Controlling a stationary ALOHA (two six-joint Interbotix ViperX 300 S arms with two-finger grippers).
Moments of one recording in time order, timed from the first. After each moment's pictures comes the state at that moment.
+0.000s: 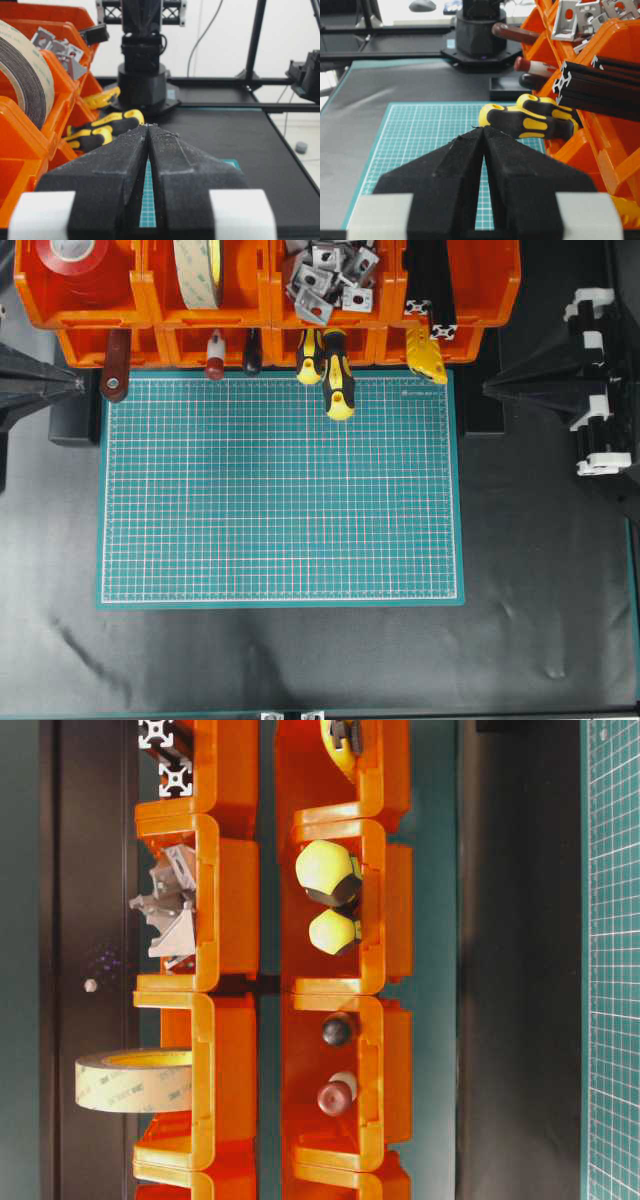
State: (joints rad) left arm 0.00 -0.97 1.17 0.00 -0.29 0.00; right arm 0.00 -0.97 1.19 0.00 -0.10 0.00
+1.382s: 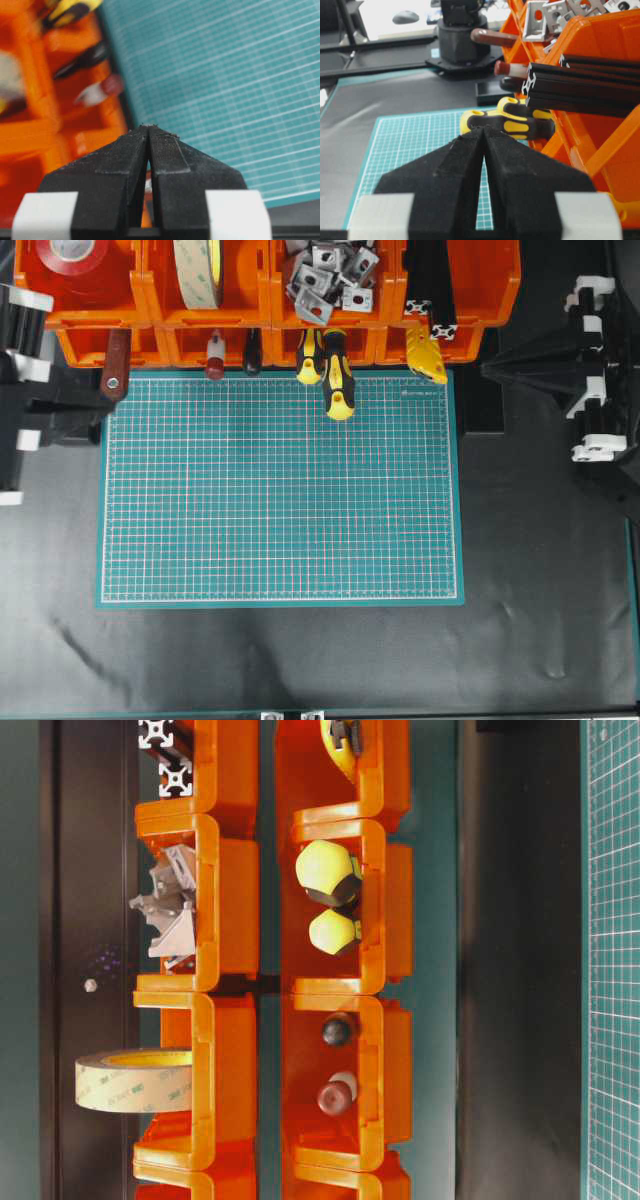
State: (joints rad) left arm -0.29 -0.56 0.45 0.47 1.03 -0.04; right arm -0.06 -0.96 1.19 0.03 -0.12 0.04
